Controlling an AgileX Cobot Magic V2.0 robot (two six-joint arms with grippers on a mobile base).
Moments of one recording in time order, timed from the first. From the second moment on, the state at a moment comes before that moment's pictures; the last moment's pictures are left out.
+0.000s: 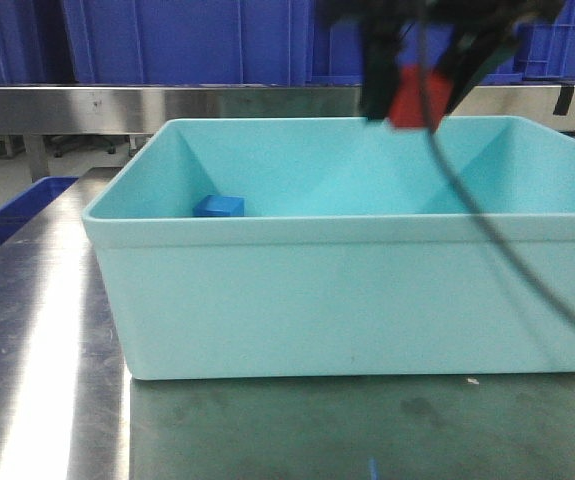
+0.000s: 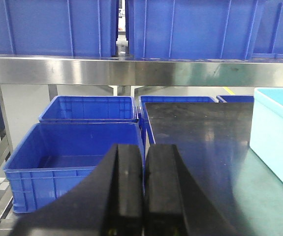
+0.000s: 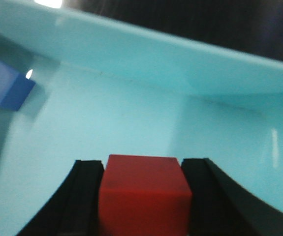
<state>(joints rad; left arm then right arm) -0.08 -0.01 0.01 -0.10 0.08 0.05 0.50 1.64 -1.45 -0.15 0.90 0.35</state>
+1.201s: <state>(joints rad) -0.08 -0.01 0.01 -0.10 0.08 0.05 0.19 0.24 -0.48 -0.23 0.53 0.14</state>
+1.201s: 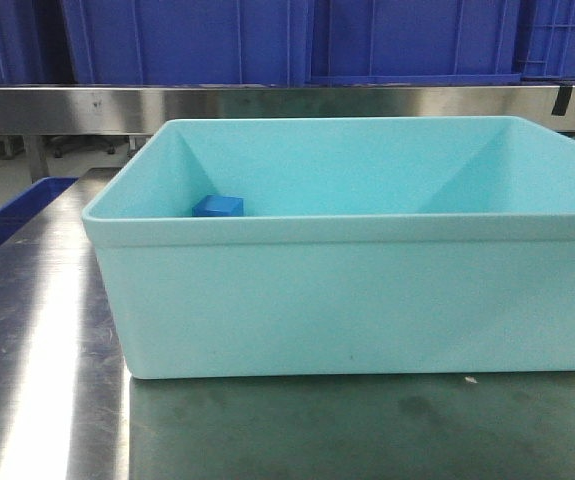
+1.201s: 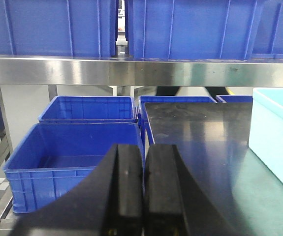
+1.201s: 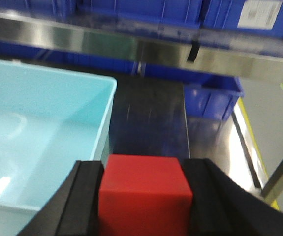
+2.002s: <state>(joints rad) -0.08 -0.01 0.01 -0.10 0.08 0.05 0.19 0.15 -0.48 -0.24 0.51 0.14</state>
